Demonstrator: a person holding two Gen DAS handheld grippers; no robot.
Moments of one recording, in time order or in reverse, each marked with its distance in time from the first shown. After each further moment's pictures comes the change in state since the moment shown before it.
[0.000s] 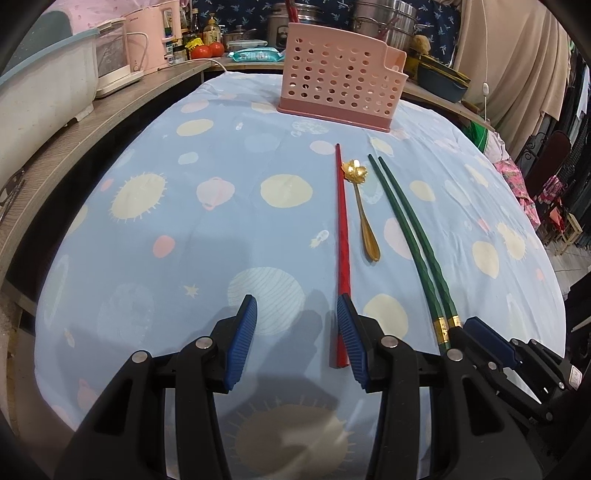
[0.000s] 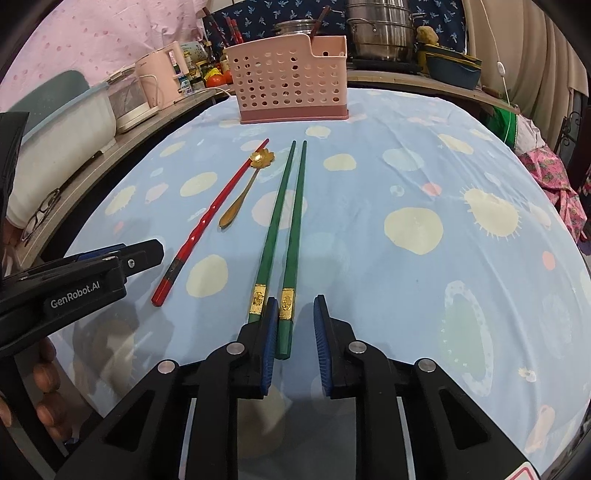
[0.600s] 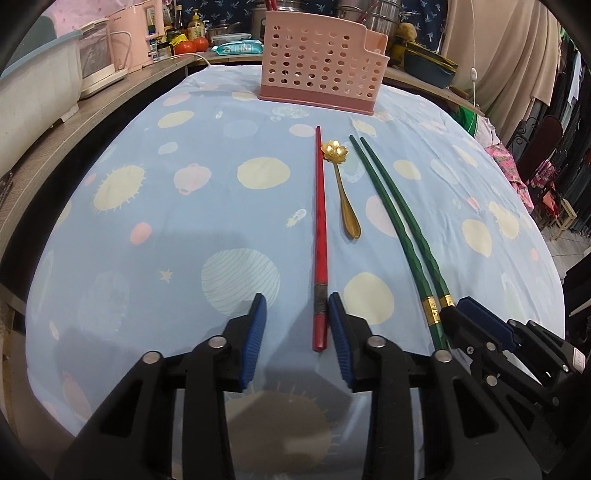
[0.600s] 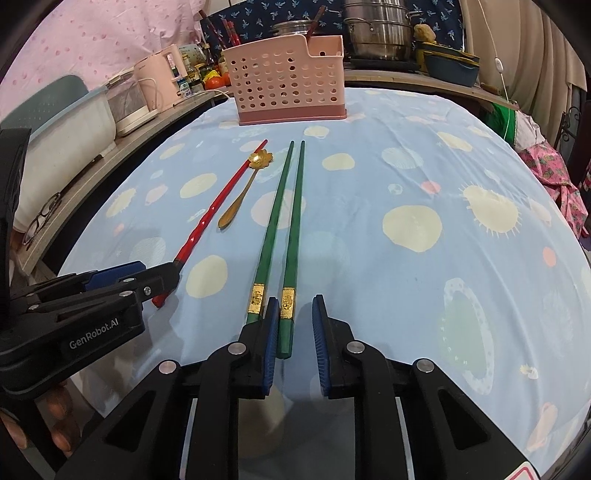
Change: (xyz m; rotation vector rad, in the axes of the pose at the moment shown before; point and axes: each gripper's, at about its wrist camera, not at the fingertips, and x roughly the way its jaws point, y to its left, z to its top) left arm 0.006 -0.011 -0.011 0.037 0.029 -0.022; right arm 0.000 -0.003 0.000 0.012 -0.002 0.008
